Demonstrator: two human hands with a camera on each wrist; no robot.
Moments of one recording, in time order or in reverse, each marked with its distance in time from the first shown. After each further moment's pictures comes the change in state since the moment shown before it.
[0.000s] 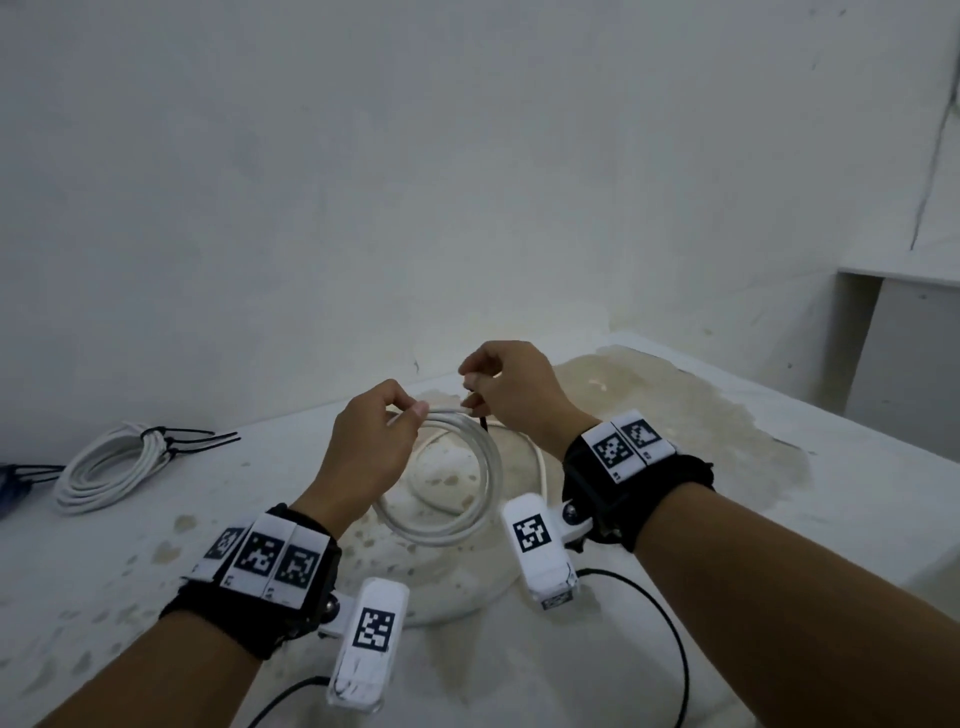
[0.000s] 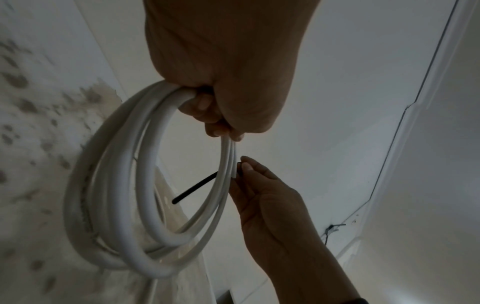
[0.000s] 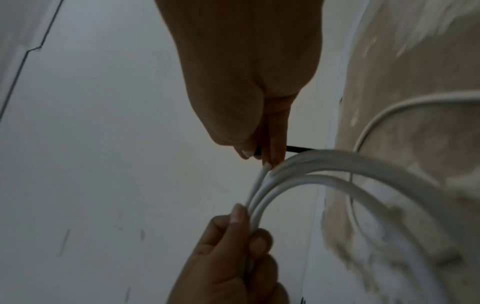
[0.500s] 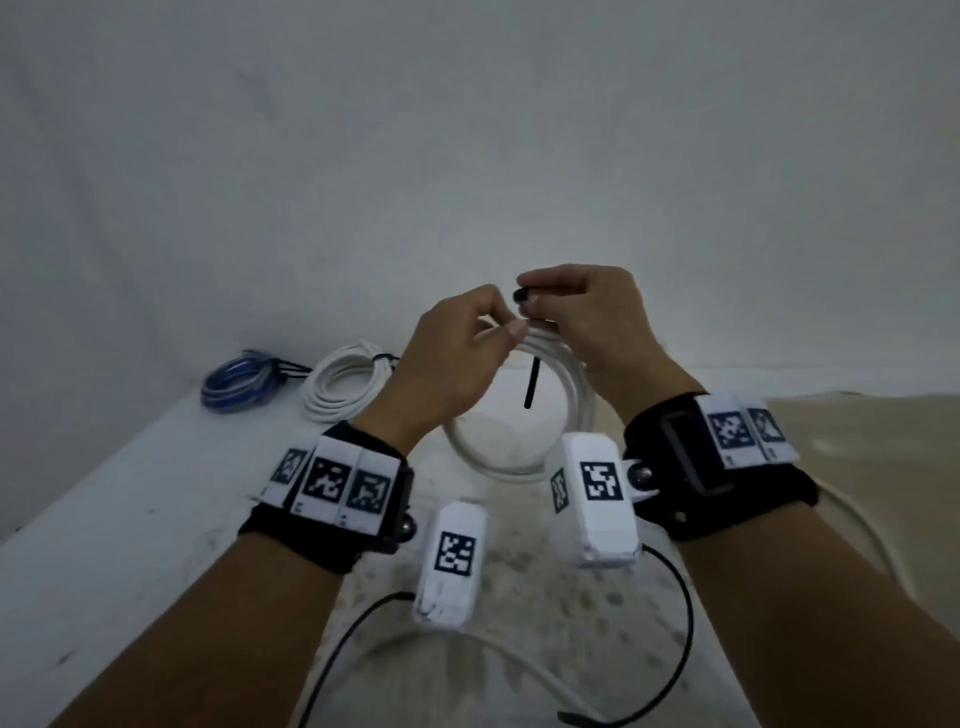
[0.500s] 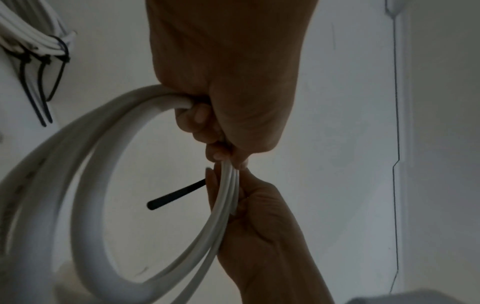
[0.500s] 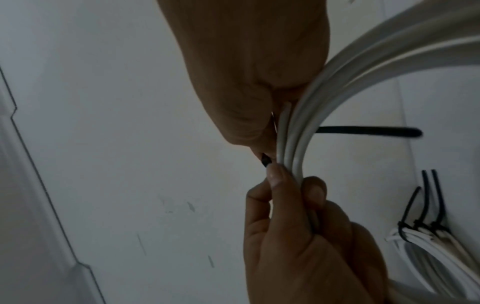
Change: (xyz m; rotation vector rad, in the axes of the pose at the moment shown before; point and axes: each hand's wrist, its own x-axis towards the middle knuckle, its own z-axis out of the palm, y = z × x) left_hand 0.076 -0.092 -0.139 0.100 0.143 0.015; right_hand 0.104 -0.053 0.199 0.401 -0.222 -0.064
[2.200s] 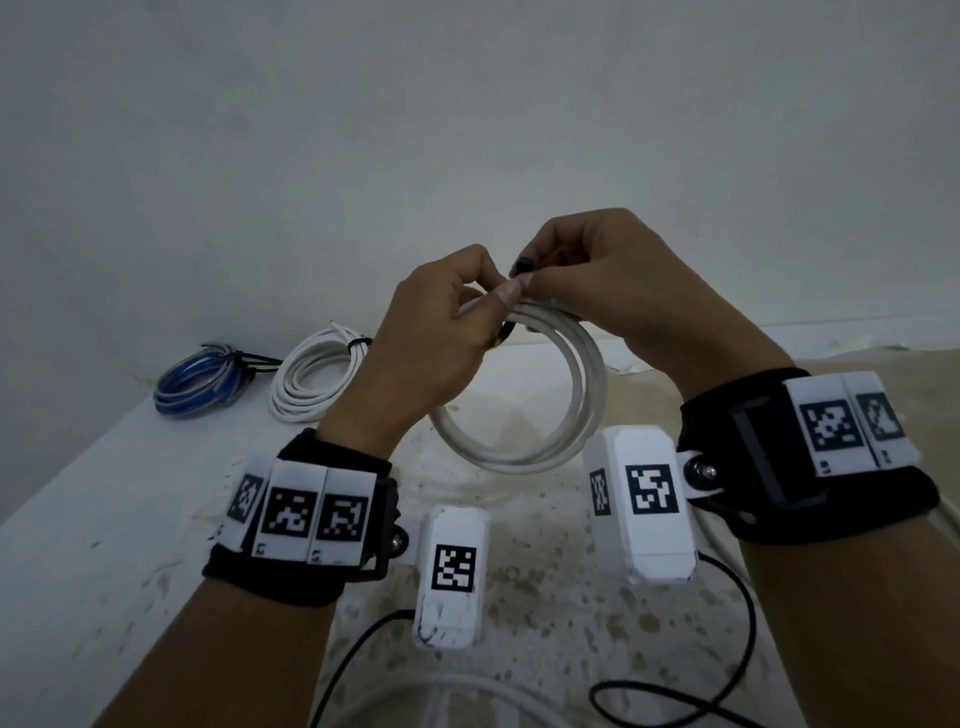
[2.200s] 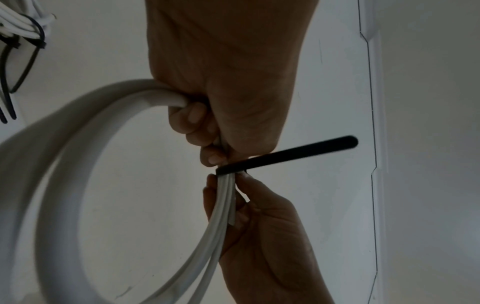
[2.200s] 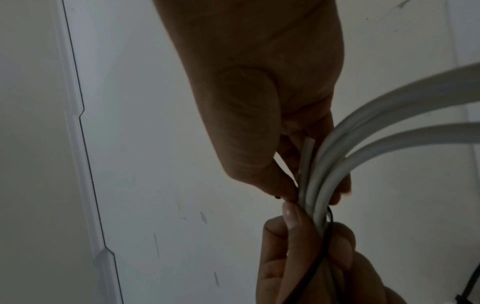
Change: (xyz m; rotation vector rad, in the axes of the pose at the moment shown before) left_hand 0.018 -0.020 0.012 -0.086 -0.028 0.082; right_hand 0.016 0.006 -0.018 -0.329 -0.200 -0.074
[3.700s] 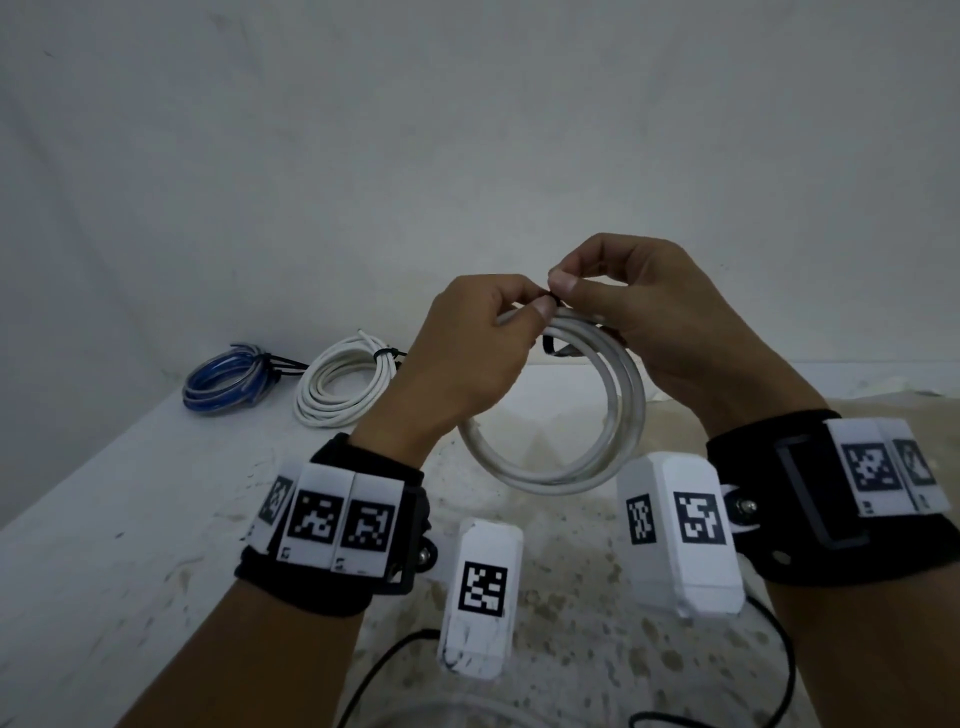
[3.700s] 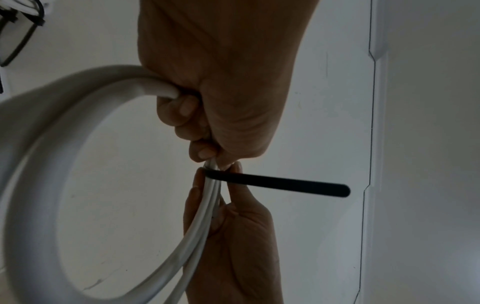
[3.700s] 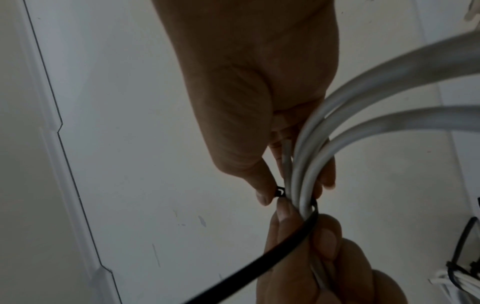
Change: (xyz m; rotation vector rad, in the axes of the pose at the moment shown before) left_hand 0.001 0.010 -0.005 0.077 0.020 -0.048; right_hand -0.003 0.000 0.005 0.241 0.002 -0.043
